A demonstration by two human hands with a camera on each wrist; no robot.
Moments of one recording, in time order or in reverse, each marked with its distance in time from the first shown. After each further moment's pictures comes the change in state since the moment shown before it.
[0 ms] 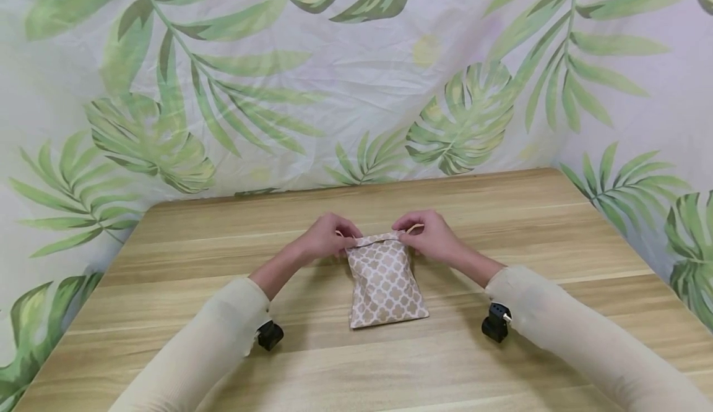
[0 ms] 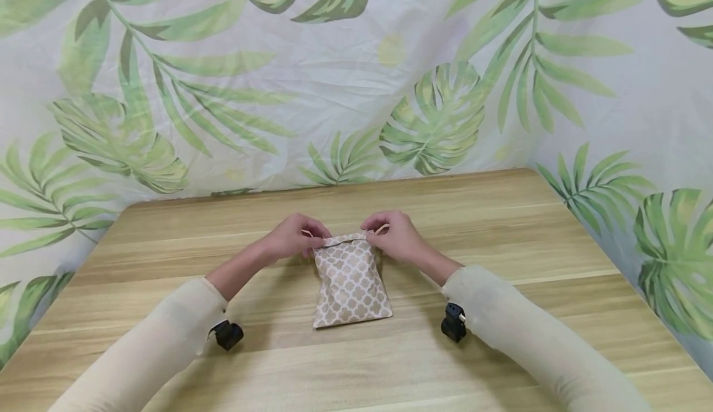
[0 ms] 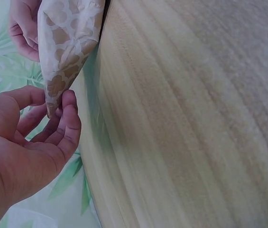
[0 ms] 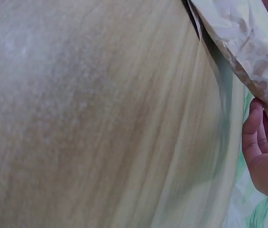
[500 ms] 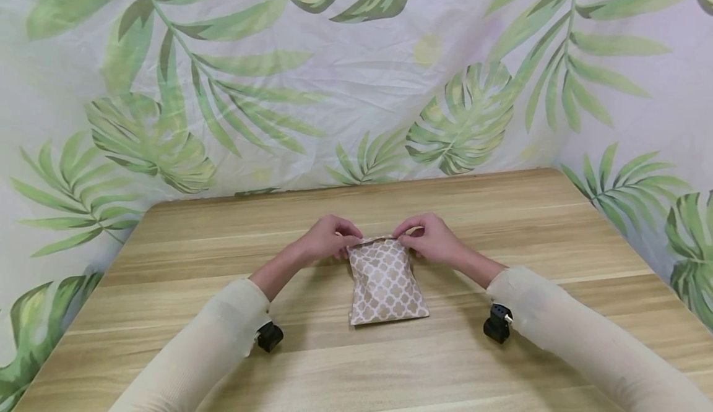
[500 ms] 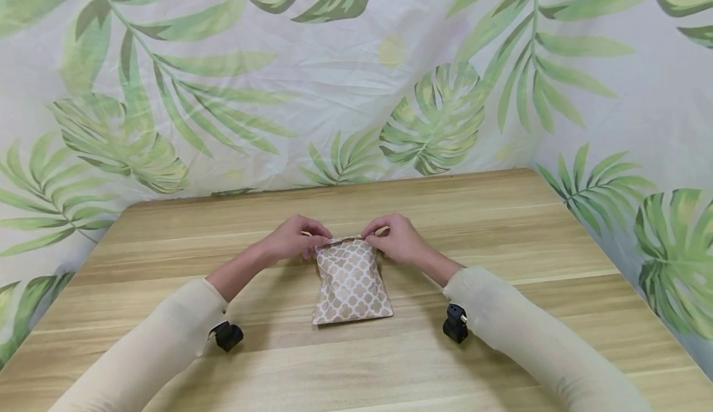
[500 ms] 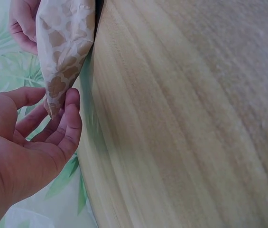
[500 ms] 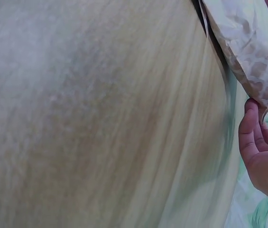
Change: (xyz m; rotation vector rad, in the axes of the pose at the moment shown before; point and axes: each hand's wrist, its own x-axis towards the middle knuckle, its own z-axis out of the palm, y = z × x) left_hand -0.001 -0.004 0.002 -0.022 -0.004 -0.028; right_hand -0.002 0.003 -0.002 -0.038 -0.055 0.002
